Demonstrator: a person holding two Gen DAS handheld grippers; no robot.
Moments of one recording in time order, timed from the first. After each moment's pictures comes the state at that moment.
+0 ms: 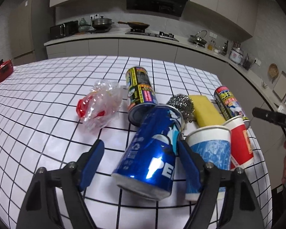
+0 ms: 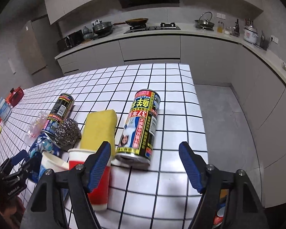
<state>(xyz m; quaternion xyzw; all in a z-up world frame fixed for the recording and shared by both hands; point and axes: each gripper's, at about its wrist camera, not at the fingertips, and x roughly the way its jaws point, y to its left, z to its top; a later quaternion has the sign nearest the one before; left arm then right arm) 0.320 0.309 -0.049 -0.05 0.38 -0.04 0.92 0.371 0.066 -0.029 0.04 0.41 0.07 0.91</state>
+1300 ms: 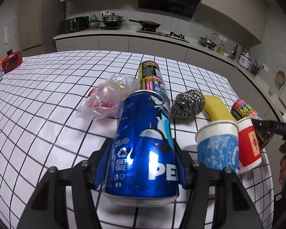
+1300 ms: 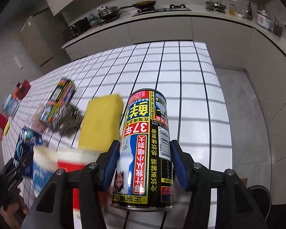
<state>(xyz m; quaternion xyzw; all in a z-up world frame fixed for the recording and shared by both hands) 0.305 0.333 -0.052 -0.07 0.39 0.00 0.92 0.391 0.070 -0.061 0.06 0.47 0.13 0.87</state>
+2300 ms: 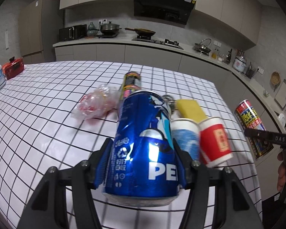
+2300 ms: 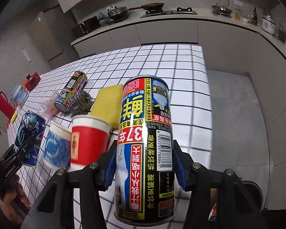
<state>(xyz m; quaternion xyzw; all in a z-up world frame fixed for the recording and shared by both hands) 0.274 0.290 -0.022 -0.07 0.36 -0.01 0.93 0.341 0.032 -0.035 0.05 0.45 0.15 0.88</state>
